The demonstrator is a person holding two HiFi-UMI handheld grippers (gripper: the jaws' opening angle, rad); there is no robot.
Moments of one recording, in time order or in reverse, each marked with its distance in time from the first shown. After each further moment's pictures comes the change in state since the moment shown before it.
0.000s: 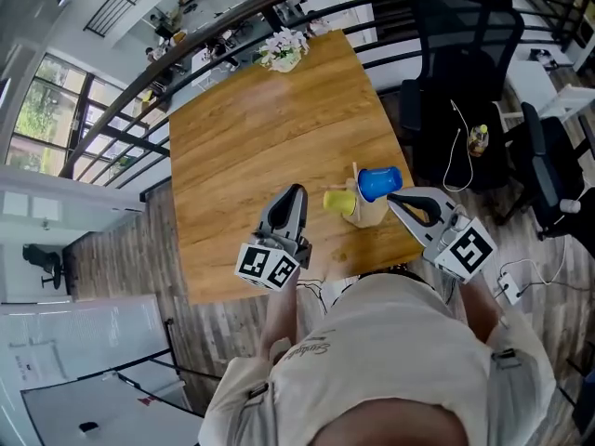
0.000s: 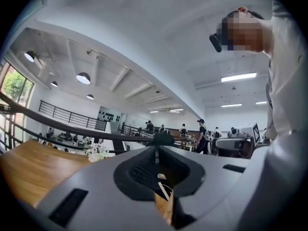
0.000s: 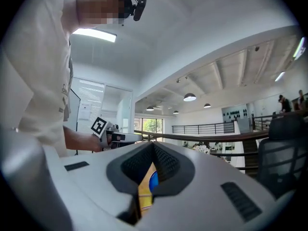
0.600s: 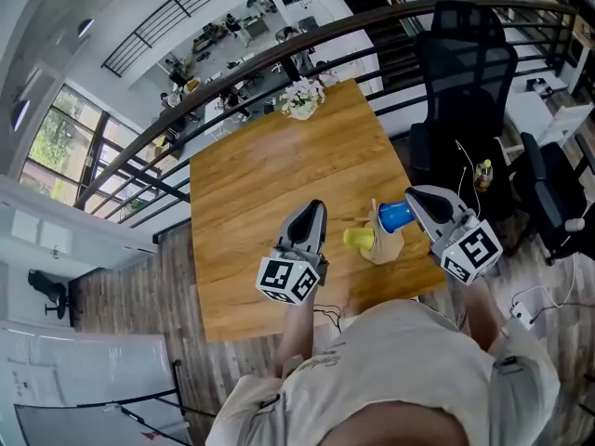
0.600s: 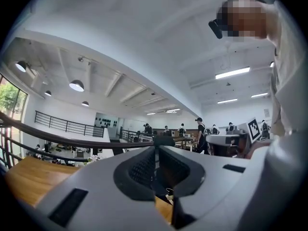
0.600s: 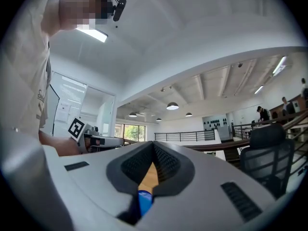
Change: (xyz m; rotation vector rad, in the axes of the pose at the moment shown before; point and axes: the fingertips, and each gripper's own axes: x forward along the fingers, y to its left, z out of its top) left arm 0.013 0.004 0.042 0.087 -0.024 -0.028; right arm 0.016 -0.041 0.041 -0.035 -0.094 -0.236
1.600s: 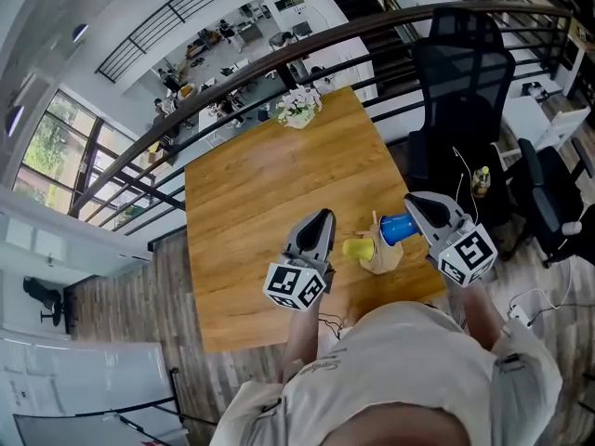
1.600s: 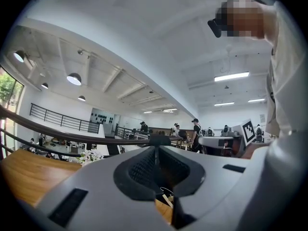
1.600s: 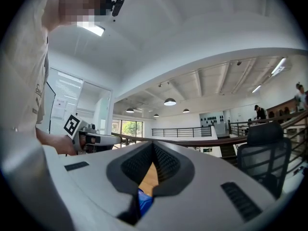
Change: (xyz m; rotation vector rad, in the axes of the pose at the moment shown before) left arm 0.019 0.002 -0.015 -0.034 0.004 -0.060; right arm 0.018 -0.016 -0.022 -0.011 0.052 -0.030
